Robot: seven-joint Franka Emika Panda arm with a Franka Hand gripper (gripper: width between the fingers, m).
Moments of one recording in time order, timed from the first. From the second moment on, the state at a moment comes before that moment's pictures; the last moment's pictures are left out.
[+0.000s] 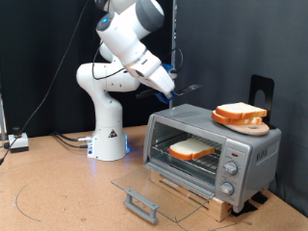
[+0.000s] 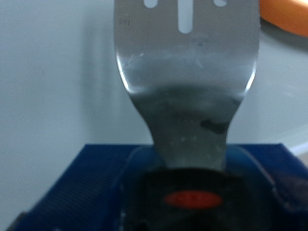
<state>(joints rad) -0.44 -0.75 0.35 -2.75 0.93 1.74 -1.33</state>
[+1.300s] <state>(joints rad) -0.29 -0.84 0.76 -2.82 1.26 1.95 -1.16</state>
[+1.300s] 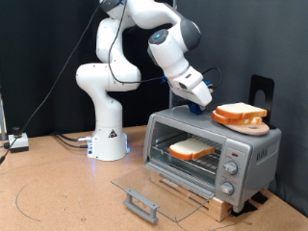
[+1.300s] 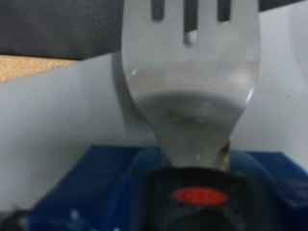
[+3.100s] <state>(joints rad) -0.42 -0.95 0.47 -2.79 1.19 1.90 -1.20</state>
